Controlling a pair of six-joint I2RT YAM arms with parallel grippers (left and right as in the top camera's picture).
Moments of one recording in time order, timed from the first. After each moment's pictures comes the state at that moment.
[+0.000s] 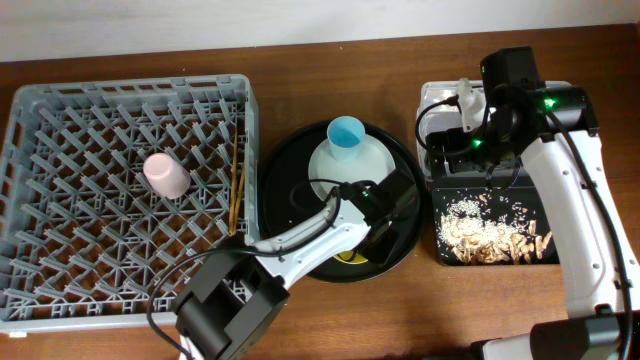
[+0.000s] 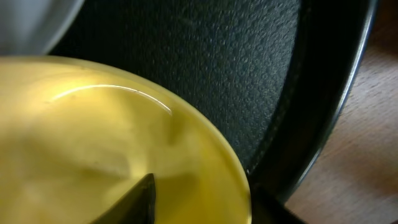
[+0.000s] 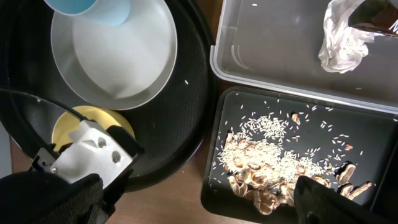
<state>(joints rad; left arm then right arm) -0.91 2.02 1.45 -0.84 0.08 -0.30 0.05 1.59 1.63 -1.34 -0.12 -0.03</state>
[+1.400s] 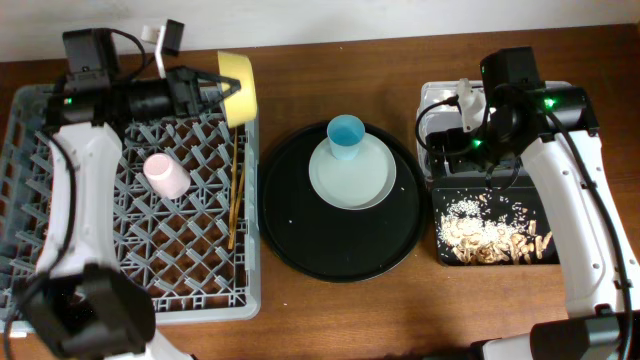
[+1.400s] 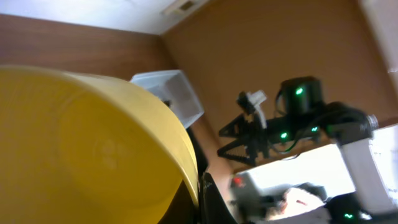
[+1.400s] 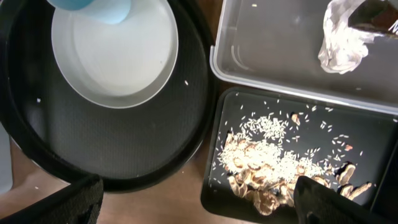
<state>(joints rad) 0.12 1.85 1.74 -0.72 1.37 -0.16 0.05 1.59 1.63 -1.34 -0.12 -0.03</state>
